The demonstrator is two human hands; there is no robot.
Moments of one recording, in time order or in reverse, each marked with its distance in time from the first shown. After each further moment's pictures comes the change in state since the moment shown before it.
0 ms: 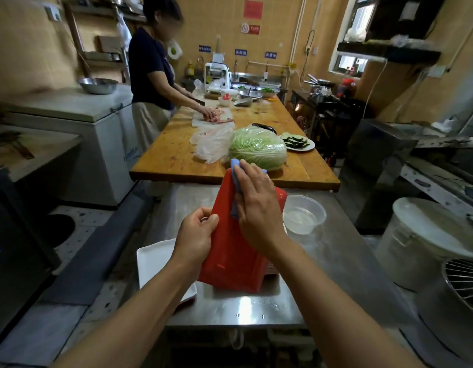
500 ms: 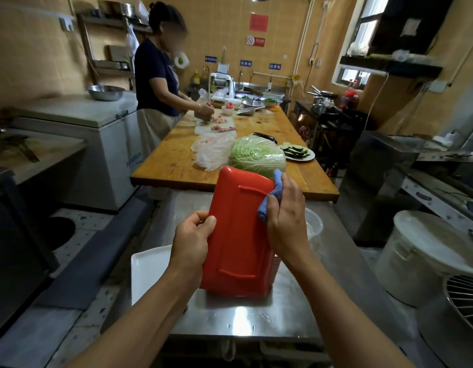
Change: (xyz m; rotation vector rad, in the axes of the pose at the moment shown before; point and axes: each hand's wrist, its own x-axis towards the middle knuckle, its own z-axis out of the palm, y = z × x) left_hand -0.016 0.018 0.022 -0.207 0.061 -0.002; right_hand -0.011 0.046 -0.025 0.190 0.209 0.265
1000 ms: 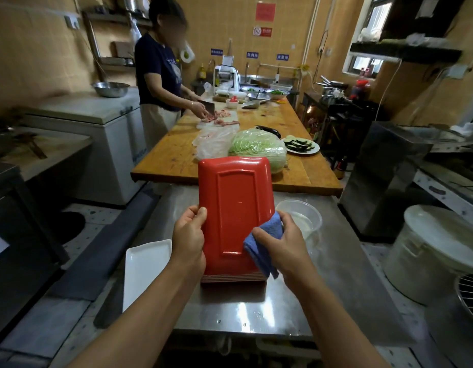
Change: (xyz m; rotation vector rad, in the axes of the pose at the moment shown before) left_hand 0.017 -0.025 0.037 -0.212 0.134 -0.055; right_hand -0.031 0.025 -0.034 0.463 -0.306 0.510
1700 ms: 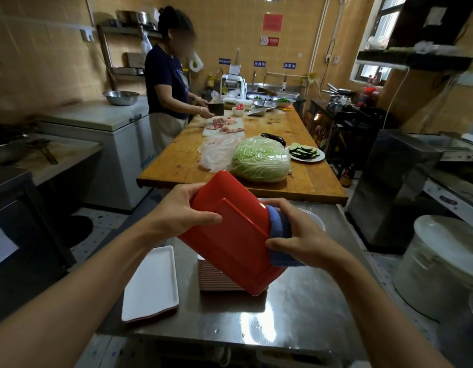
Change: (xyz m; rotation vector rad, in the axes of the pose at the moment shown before) left_hand 0.019 0.076 -0.005 0.745 -0.571 0.215; right_hand 0.029 -0.036 -0.053 -0.428 -0.458 -0.316
